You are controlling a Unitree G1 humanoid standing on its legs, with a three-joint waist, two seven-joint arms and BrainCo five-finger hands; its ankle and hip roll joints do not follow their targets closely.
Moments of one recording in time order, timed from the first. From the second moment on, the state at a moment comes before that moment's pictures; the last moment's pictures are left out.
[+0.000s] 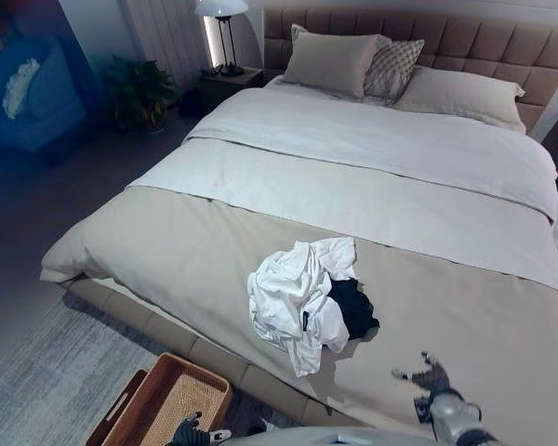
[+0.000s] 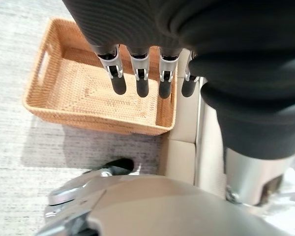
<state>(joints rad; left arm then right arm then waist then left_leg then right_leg) 0.09 0.22 -0.21 1.20 0.03 -0.15 0.13 -0.18 -0.35 0.14 1.10 -0.01 -0.08 -0.29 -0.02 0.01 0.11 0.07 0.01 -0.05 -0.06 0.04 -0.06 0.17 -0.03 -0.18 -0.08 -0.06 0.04</state>
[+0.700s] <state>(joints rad) -0.14 0.24 -0.35 1.07 -0.06 -0.19 0.28 -0.99 -0.49 0.74 0.97 -0.71 -0.01 -0.48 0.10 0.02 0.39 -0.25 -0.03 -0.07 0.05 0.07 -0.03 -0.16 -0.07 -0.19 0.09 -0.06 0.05</state>
